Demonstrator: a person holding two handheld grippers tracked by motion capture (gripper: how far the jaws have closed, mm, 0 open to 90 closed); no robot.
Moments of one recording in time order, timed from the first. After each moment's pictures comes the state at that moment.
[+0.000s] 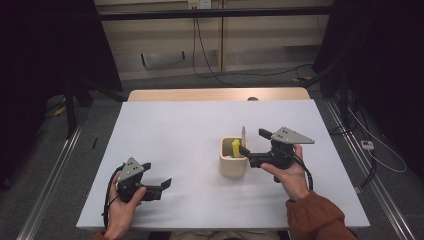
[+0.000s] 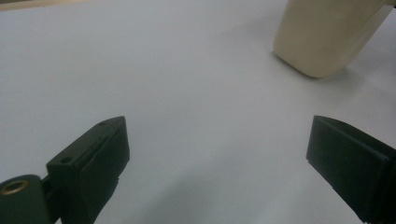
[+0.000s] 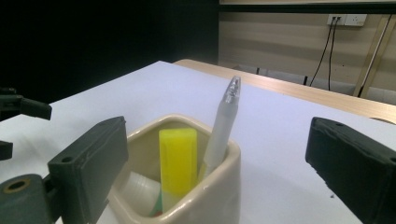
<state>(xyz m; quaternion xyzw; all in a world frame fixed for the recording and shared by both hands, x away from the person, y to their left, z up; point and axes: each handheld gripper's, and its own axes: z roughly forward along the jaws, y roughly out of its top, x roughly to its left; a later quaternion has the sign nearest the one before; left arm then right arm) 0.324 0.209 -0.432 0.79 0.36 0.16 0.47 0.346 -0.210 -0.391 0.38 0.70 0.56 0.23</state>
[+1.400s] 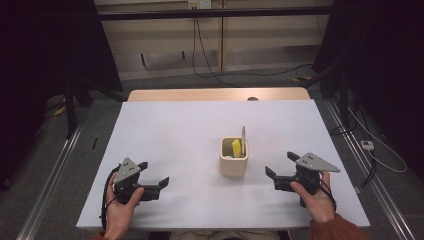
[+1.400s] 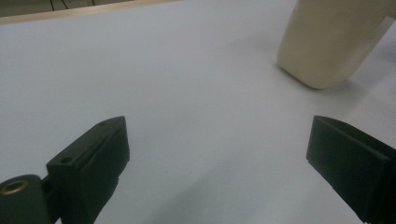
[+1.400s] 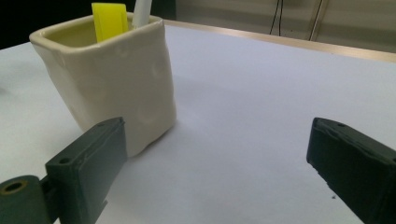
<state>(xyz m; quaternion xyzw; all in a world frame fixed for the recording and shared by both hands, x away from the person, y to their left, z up) 0.317 0.212 -0.425 0.78 0.37 0.17 0.48 0.291 -0.267 -0.432 0.45 0.70 0.49 0.26</state>
